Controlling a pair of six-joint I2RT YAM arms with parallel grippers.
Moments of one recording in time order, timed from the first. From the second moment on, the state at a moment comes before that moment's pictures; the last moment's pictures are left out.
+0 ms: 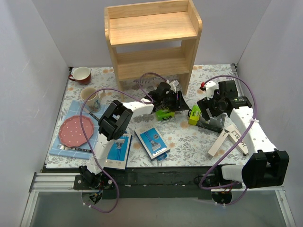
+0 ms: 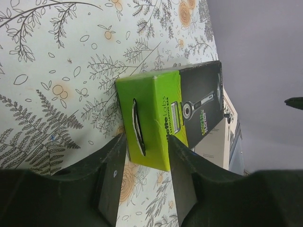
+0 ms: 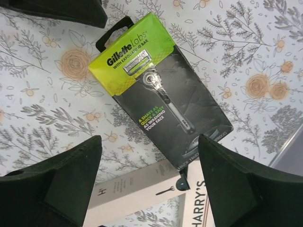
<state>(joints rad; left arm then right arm) -0.72 2.28 1.62 0.19 0.49 -0.79 0.13 1.26 1.09 -0.77 -0.16 -0.45</state>
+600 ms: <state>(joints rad) -0.74 2.40 1.73 0.18 0.45 -0.85 0.13 1.22 1.08 -0.87 -0.25 -0.28</state>
